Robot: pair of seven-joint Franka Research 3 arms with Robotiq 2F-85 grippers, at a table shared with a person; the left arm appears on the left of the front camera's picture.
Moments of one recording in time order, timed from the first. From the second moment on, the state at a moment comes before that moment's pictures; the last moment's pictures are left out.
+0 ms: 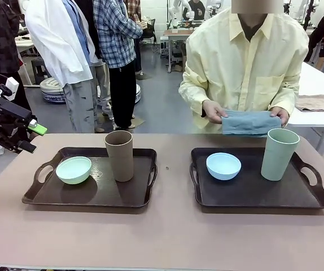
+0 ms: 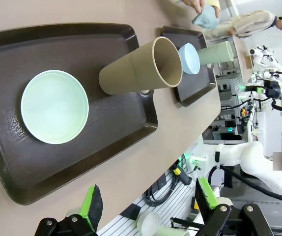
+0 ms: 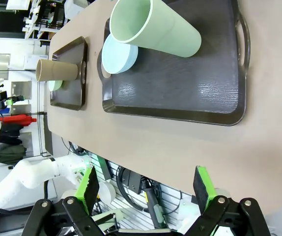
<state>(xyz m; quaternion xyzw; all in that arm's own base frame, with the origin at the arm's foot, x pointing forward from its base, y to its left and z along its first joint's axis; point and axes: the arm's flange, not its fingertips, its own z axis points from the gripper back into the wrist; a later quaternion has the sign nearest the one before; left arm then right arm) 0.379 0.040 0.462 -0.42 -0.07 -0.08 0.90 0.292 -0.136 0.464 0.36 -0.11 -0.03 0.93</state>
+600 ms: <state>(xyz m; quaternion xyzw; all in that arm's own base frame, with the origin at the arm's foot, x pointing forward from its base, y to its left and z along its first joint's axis) 0.379 0.040 0.462 -0.42 -0.07 -0.08 0.90 0.292 -0.136 0.464 0.36 -0.11 -0.03 0.93</state>
